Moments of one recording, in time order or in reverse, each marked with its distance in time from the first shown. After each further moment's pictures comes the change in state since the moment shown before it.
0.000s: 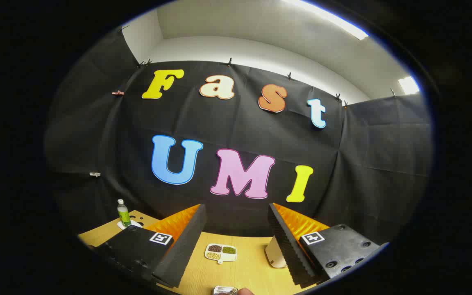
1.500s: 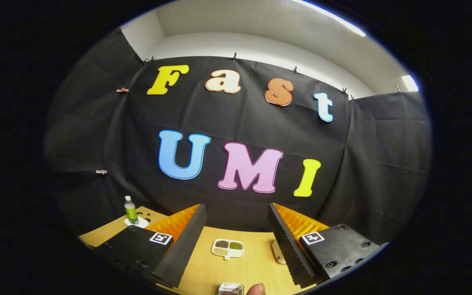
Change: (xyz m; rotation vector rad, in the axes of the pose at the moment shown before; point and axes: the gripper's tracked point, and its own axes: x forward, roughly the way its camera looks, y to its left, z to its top) arm -0.001 0.031 -0.017 0.019 0.063 0.082
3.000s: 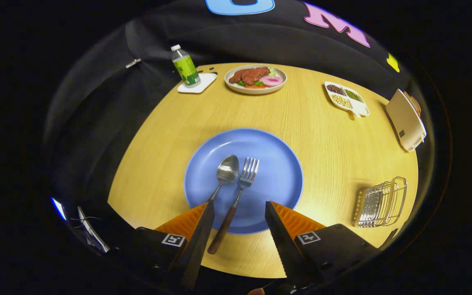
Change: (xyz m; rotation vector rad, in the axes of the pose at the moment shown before) arm -0.056 0.281 -0.394 0.123 1.110 0.366
